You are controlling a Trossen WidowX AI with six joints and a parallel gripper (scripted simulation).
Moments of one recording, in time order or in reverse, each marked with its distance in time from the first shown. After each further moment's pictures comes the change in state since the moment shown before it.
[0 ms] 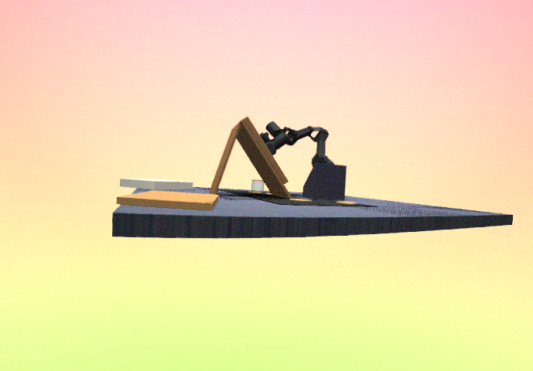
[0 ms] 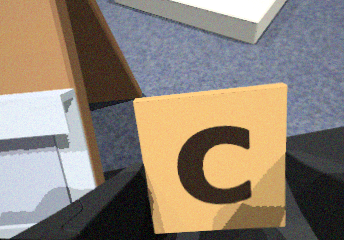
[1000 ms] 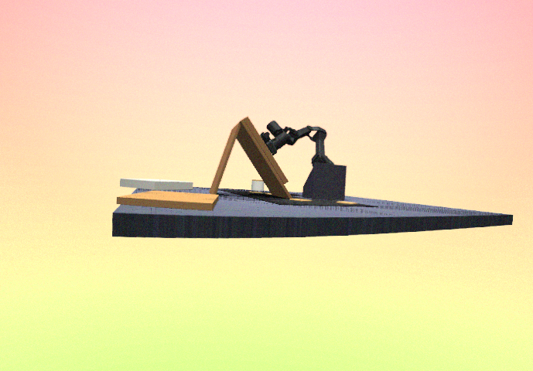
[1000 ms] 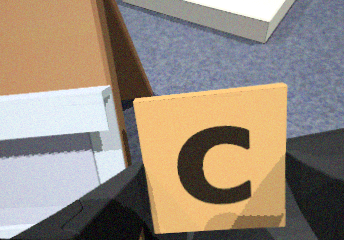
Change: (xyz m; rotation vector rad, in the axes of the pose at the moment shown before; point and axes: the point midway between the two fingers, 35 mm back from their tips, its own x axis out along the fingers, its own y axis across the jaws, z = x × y) arm 0.000 0.015 0.000 0.001 0.000 0.000
